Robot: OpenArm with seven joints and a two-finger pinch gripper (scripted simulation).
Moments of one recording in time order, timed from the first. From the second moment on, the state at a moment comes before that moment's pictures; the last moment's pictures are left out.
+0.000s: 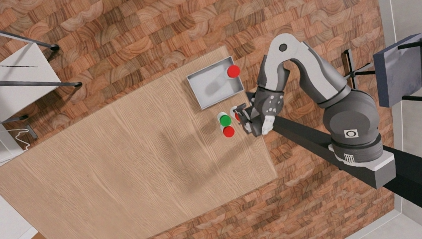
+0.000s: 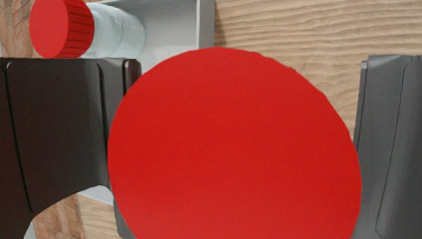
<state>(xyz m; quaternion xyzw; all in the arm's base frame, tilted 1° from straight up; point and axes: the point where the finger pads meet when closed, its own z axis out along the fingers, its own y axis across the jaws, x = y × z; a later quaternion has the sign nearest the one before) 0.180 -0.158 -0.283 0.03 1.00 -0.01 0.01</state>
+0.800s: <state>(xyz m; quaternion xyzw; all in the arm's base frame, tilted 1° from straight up) 0.181 -0.189 -0.261 0.04 1.00 -0.03 0.00</state>
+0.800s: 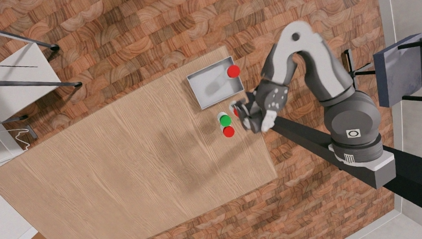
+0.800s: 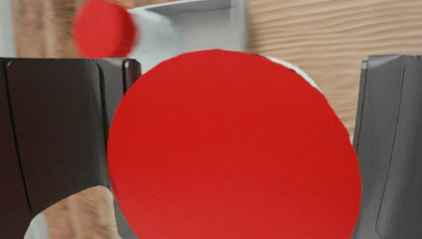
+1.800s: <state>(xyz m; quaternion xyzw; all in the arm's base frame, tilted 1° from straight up) 0.188 -0.220 -0.259 0.10 0.99 -0.01 0.01</state>
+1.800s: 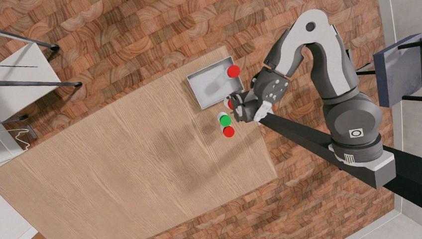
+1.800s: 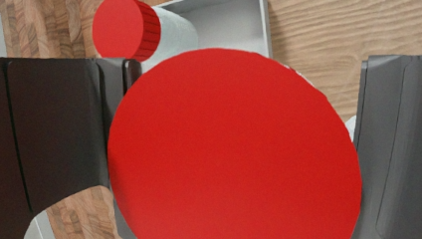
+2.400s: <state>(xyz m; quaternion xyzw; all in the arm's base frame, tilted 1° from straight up) 0.188 -0.220 -0.260 0.27 0.96 -0.01 0.01</state>
